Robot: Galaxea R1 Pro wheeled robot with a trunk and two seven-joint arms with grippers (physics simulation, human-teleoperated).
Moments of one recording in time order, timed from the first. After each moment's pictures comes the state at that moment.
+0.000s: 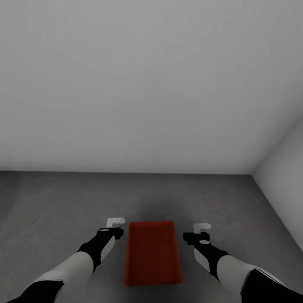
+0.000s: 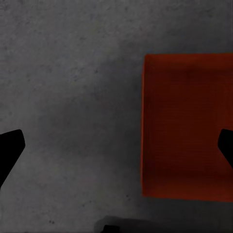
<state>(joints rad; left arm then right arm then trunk) -0.77 -0.10 0.00 -0.28 0.00 0.22 0.23 -0.80 0.04 0.87 -0.08 -0.80 -0.10 -0.21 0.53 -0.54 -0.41</state>
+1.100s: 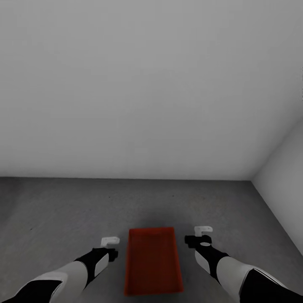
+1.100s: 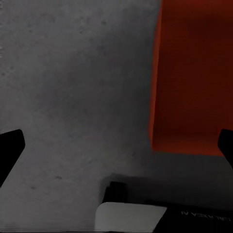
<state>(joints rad) -0.77 -0.07 0.00 -0.03 0.06 0.15 0.21 -0.80 0.05 0.86 -0.04 -0.81 -0.09 -0.21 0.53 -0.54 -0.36</state>
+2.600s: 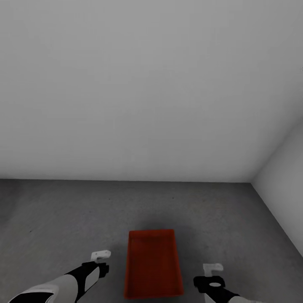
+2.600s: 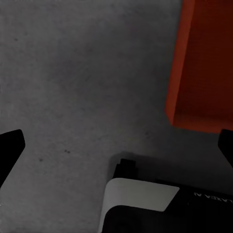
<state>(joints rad) -0.71 -0.02 0.01 0.00 0.12 0.14 0.21 -0.60 0.04 0.86 0.03 -0.81 -0.09 -0.21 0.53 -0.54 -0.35</state>
